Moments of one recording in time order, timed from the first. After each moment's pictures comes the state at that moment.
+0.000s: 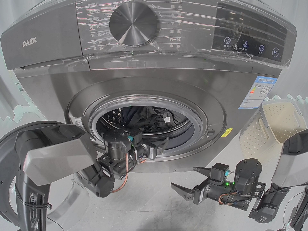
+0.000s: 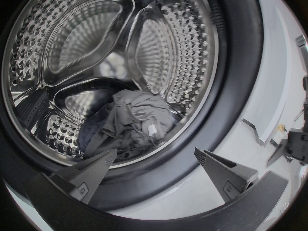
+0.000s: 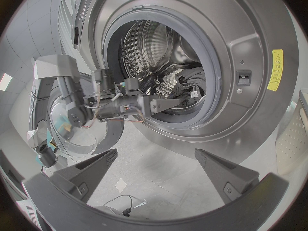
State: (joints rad) left arm -0.58 2.33 -0.89 -1.38 0.00 0.00; right arm 0.76 2.05 -0.25 -1.54 0.00 0.18
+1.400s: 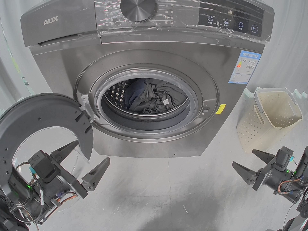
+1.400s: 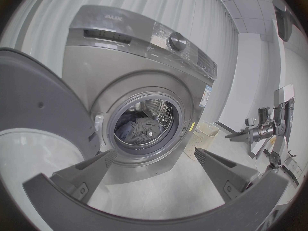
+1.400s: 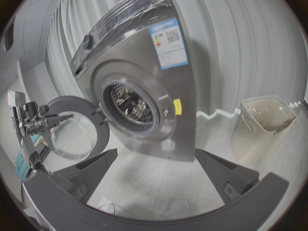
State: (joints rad) left arm -0.67 1.44 -0.02 -1.48 0.17 -0.05; right arm 0.52 1.41 -0.02 -1.26 -0.07 0.15
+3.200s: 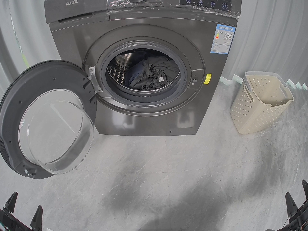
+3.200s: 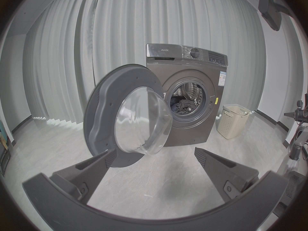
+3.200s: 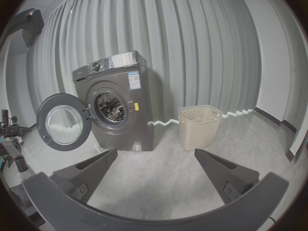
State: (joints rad) left arm 0.00 0.02 -0.02 0.01 -0.03 0.01; right arm 0.00 0.02 -0.02 -0.04 0.05 0.06
